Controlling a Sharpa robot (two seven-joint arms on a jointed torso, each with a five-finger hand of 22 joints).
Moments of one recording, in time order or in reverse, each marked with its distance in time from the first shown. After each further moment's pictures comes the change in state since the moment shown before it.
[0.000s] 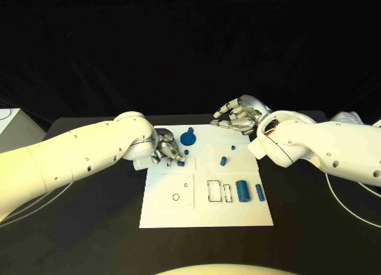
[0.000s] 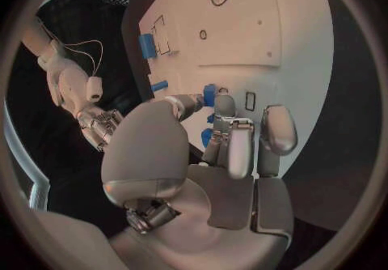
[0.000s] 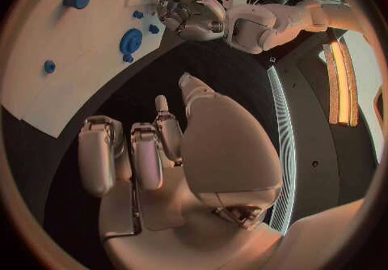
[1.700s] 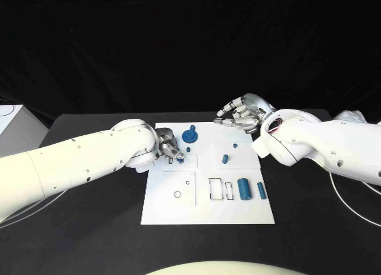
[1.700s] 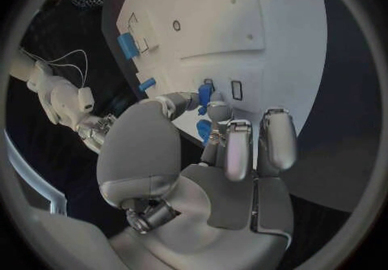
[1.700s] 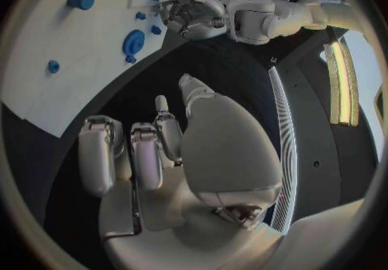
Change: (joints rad) left arm -0.025 -0.036 -0.029 0.069 -0.163 -0.183 0.022; left_hand -0.088 -0.056 -0.001 -0.032 0.250 0.066 -0.022 0.008 0.082 0.104 -0.029 0.059 0.095 -0.002 -0.026 0.033 0.000 -0.015 0.083 -0.024 0.041 0.095; right arm -0.001 -0.004 -0.001 -0.003 0.000 0.009 -0.004; right_hand -0.005 0.005 0.003 0.003 0.006 0.000 0.000 0.000 0.000 0.000 0.000 0.000 0.000 0.000 0.000 0.000 0.000 0.000 0.000 0.000 -0.004 0.000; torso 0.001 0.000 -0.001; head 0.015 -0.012
